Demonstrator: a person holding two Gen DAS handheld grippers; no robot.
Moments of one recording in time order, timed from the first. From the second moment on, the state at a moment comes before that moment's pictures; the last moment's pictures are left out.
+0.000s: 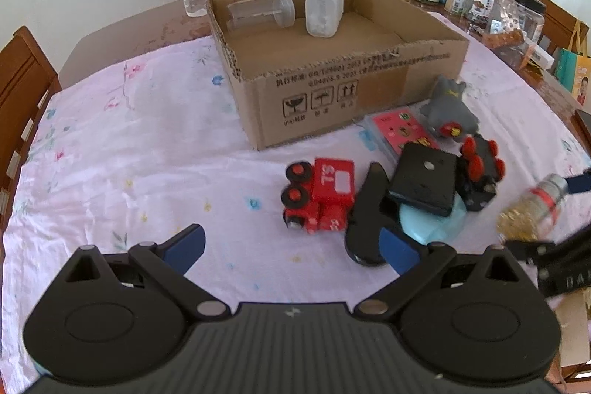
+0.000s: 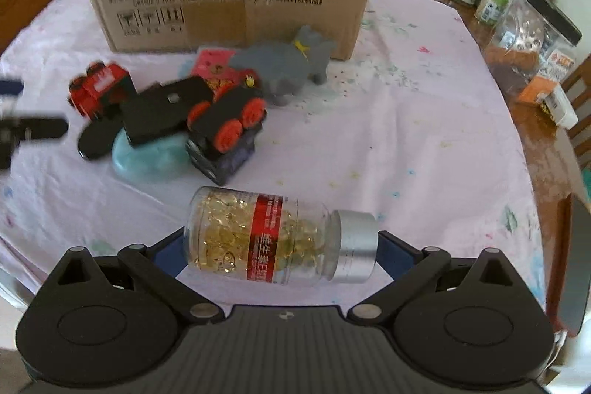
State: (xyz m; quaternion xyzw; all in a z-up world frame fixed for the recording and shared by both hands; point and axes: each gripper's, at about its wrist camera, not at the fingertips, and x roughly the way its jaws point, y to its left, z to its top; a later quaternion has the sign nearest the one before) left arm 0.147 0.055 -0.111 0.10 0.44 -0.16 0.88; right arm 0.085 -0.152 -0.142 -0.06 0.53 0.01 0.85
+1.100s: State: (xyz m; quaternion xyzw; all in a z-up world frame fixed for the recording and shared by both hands) left arm 0.194 0.055 -0.141 0.11 0.43 -0.19 0.88; right arm 0.078 -0.161 -0.151 -0.02 0.51 0.01 0.86
